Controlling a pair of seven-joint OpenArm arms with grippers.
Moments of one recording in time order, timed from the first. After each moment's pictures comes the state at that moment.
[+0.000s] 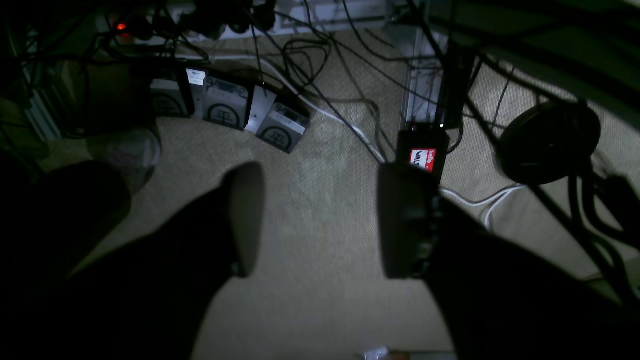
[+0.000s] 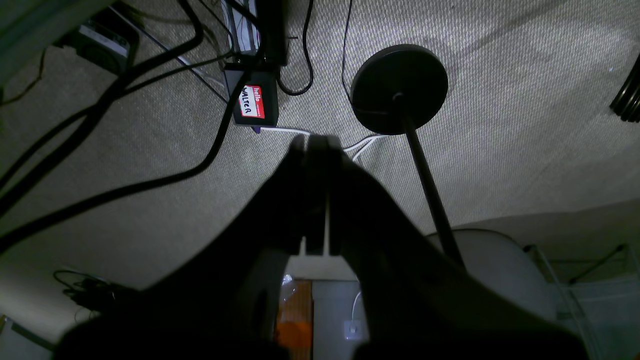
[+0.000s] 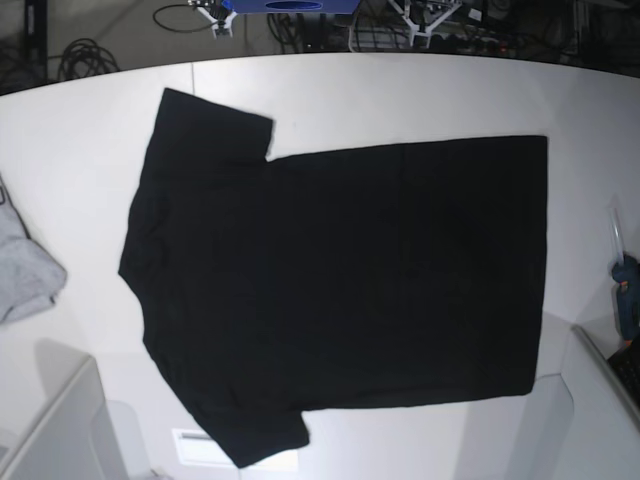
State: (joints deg) left arm 10.0 -3.4 1.9 11.3 0.6 0.4 -0.7; right arm -9.8 0.2 -0.6 9.9 -1.4 0.6 -6.0
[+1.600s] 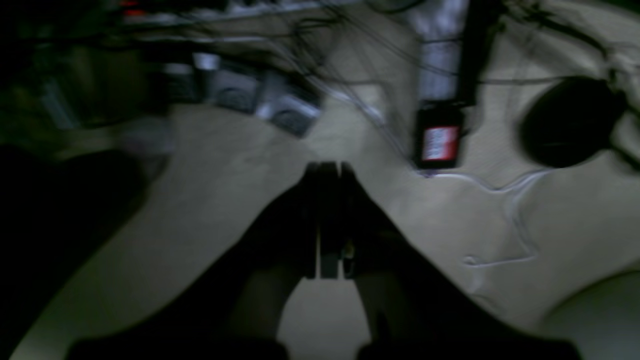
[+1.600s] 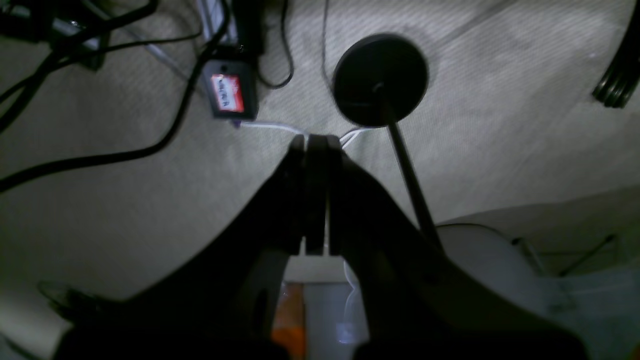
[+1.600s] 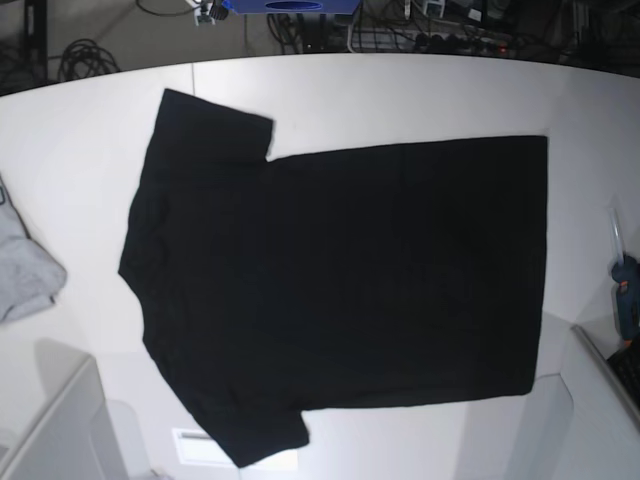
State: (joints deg) left arm 24.7 -7.0 1.9 26.6 0.6 0.3 -1.8; right arm -19.7 2.6 3.6 23.1 -1.4 0.6 -6.7
